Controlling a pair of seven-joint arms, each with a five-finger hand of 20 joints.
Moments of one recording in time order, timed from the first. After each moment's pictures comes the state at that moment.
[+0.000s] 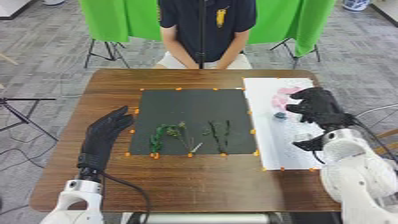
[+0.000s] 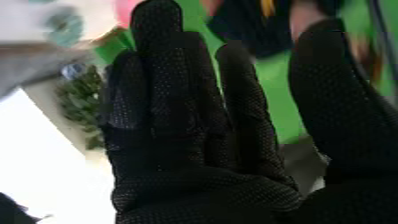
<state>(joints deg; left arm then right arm) 120.8 -73.8 -94.7 -116.9 63.5 -0.7 11.9 -102.7 -63.4 92.1 -117.3 -129.3 -6.7 20.9</state>
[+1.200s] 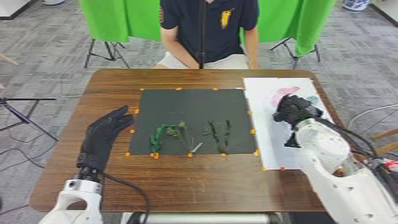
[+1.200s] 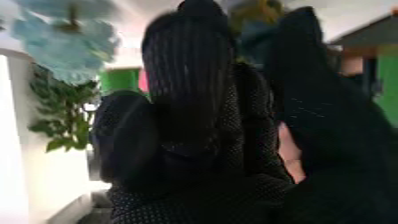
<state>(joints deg) 121.0 -73.3 -94.7 -116.9 63.5 -0.8 11.9 -87.5 -57.9 75.0 -98.7 -143.0 -9.5 22.4</state>
